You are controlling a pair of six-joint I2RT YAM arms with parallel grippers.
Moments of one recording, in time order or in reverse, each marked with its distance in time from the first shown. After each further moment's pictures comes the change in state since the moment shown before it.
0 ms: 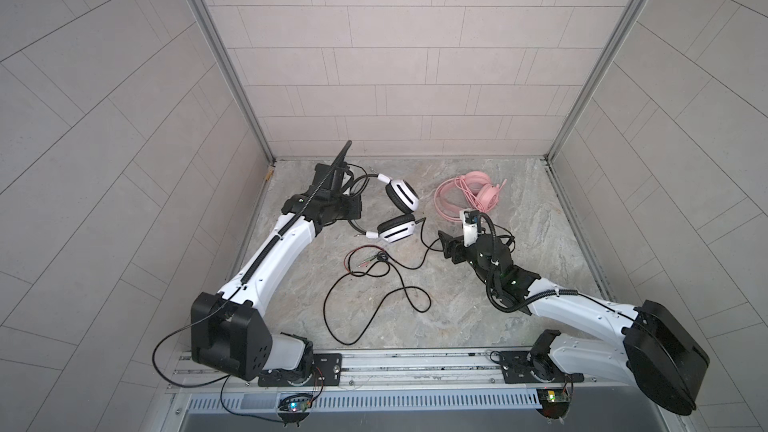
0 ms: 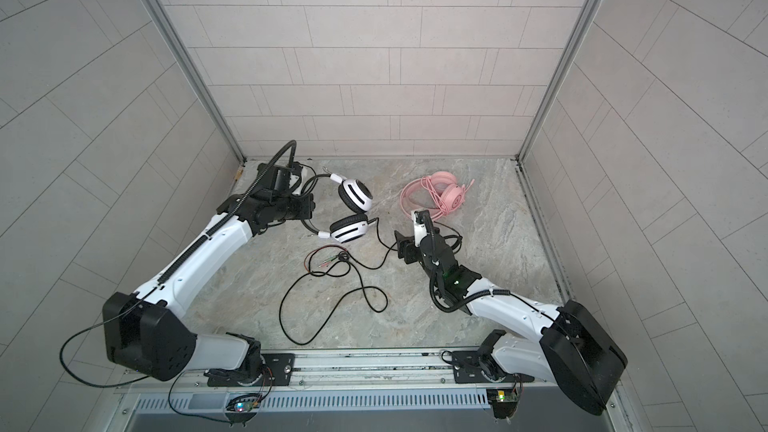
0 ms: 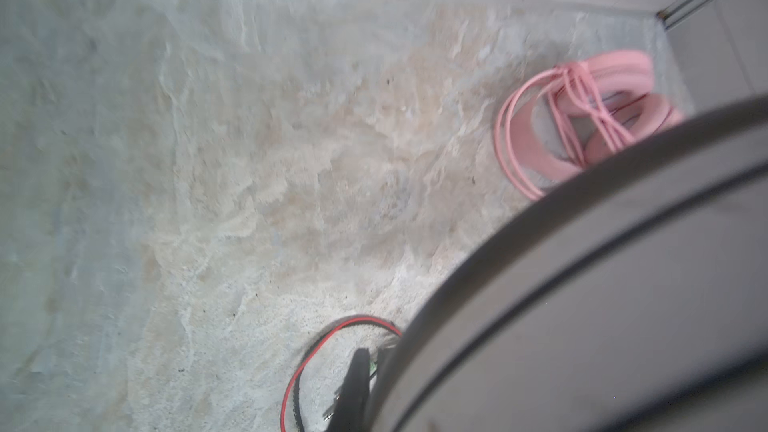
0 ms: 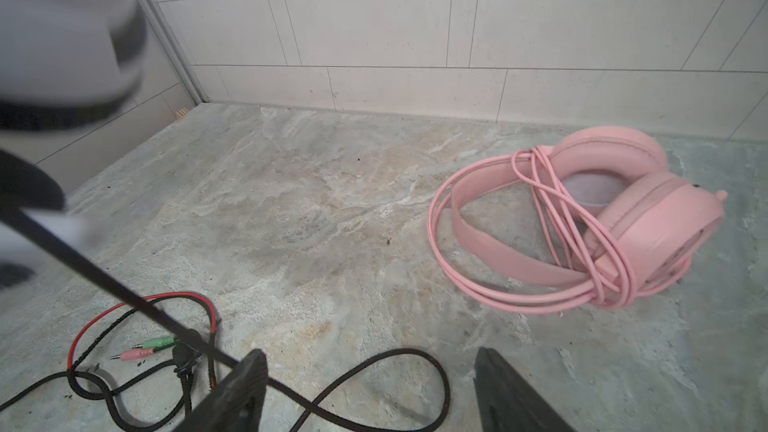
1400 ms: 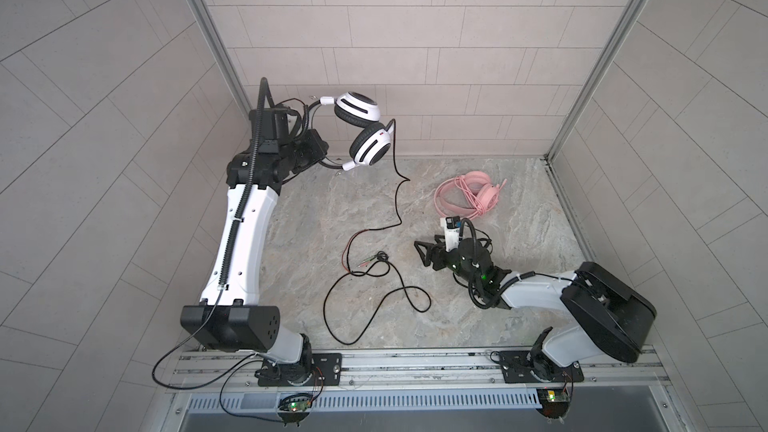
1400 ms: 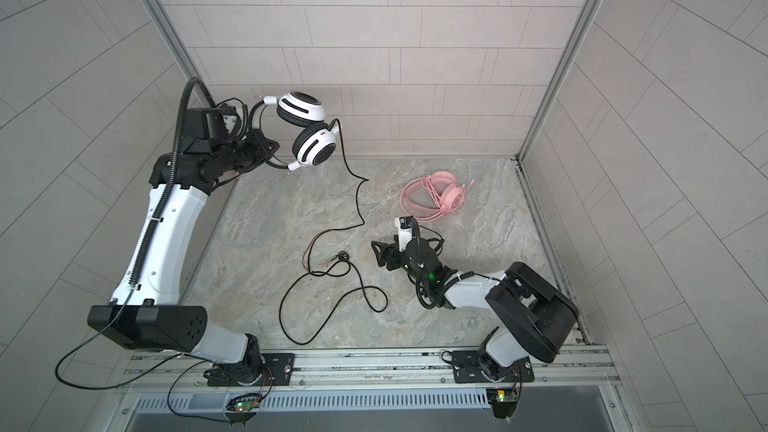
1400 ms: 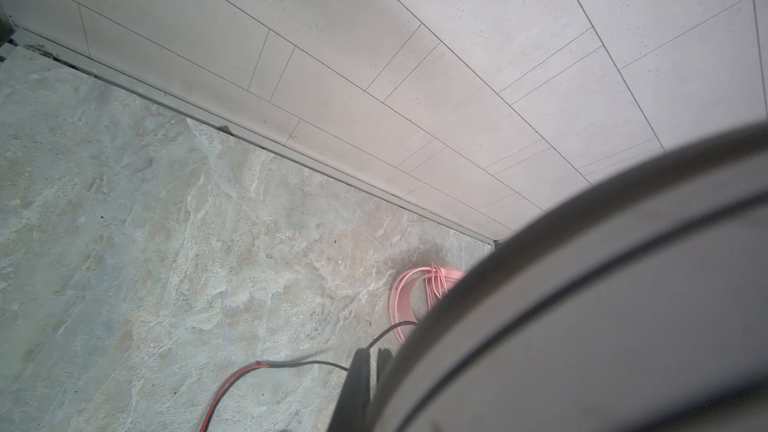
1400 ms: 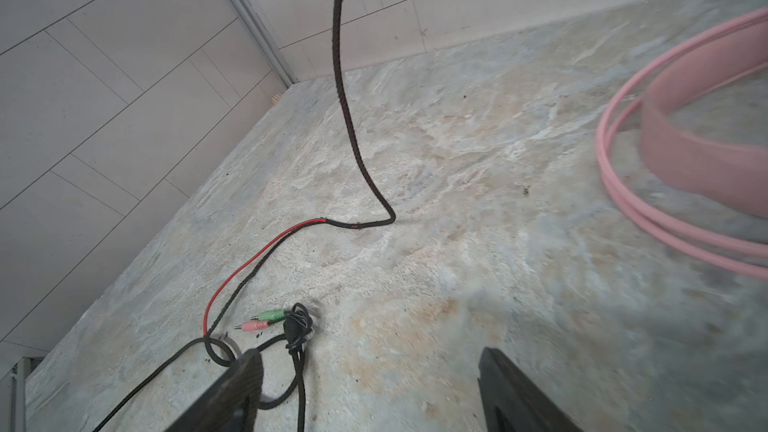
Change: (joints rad) left arm 0.270 0.113 0.539 -0.140 0.215 -0.336; right arm 0.038 0.377 0.028 0.369 -0.250 0.246
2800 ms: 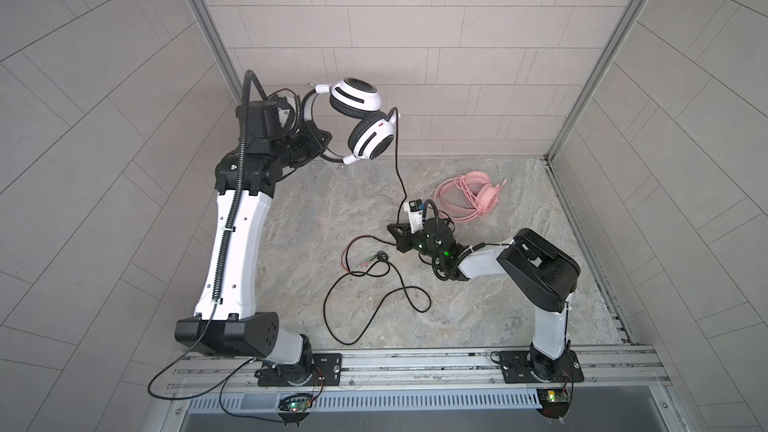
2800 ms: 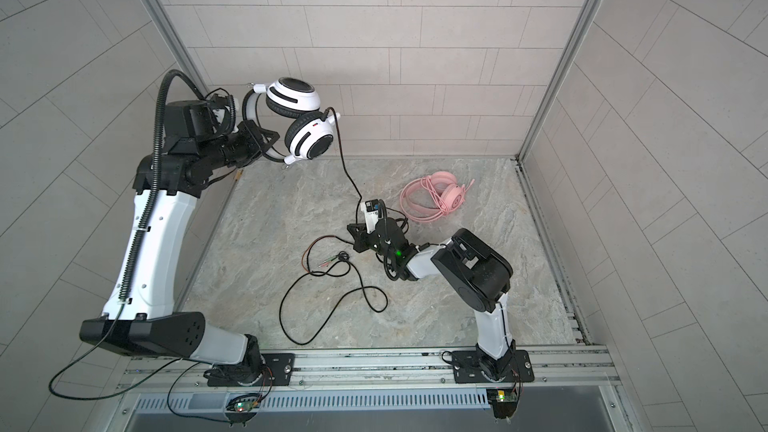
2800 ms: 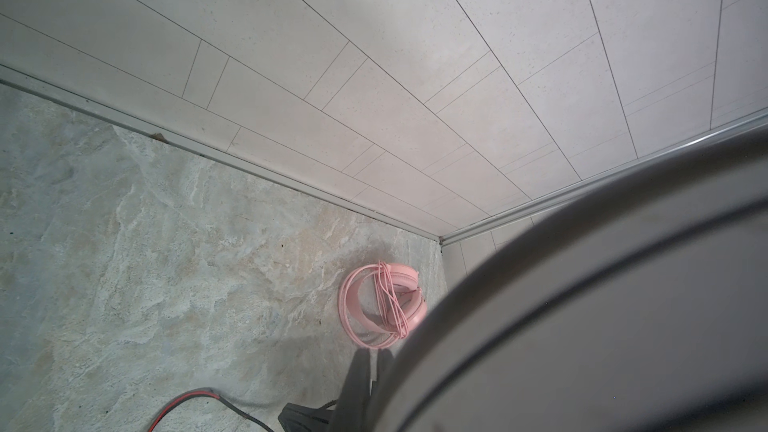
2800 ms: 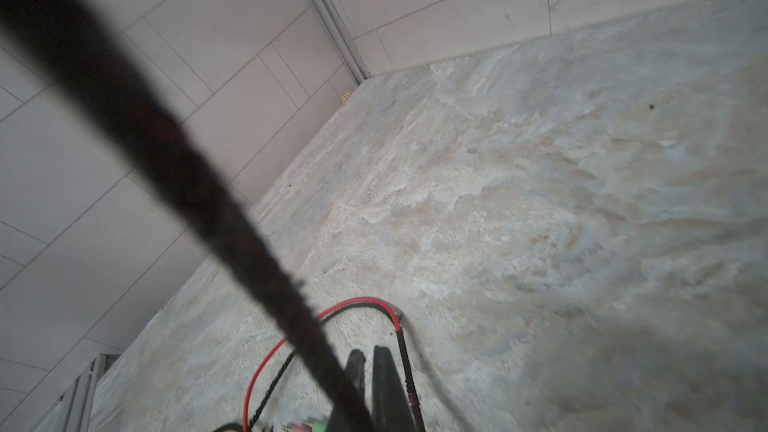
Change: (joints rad) left arm 0.000 -0.034 0.060 0.008 0.096 -0.066; right arm 0.016 0.361 0.360 0.030 -0.179 0.018
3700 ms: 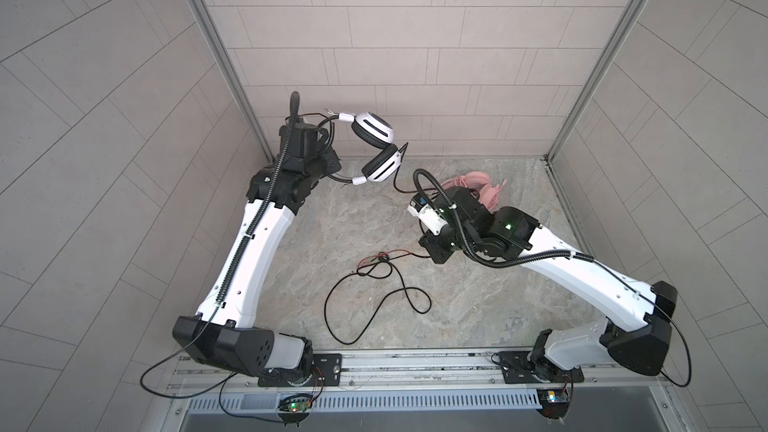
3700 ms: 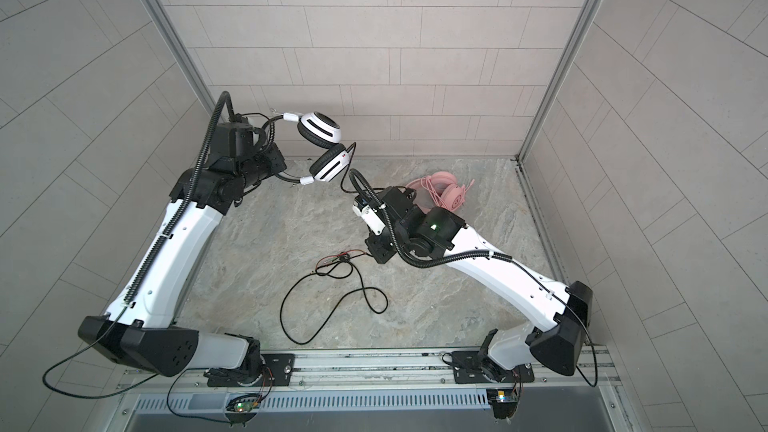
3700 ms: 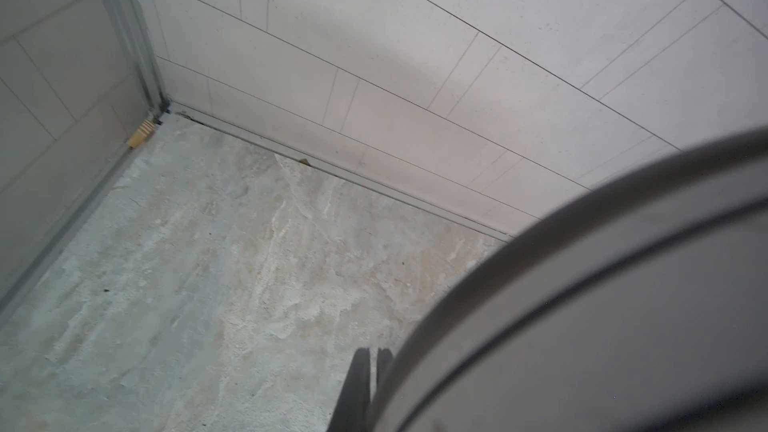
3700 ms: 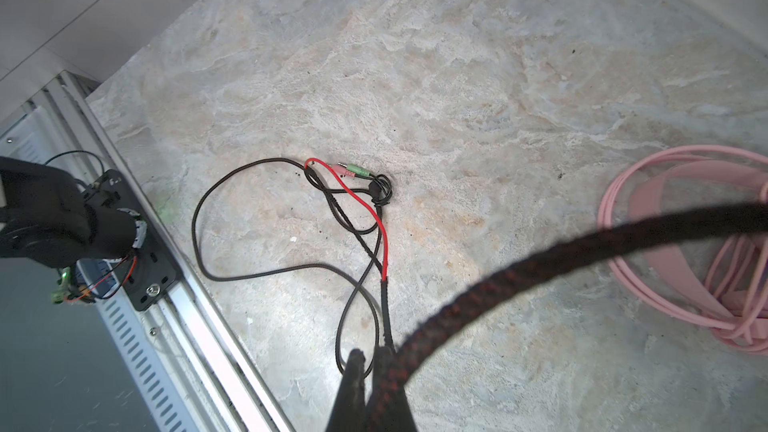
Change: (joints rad) left arm -0.193 -0.052 -0.207 0.032 -0.581 0.152; right arm 0.131 -0.516 0.627 -1.722 0.080 -0.402
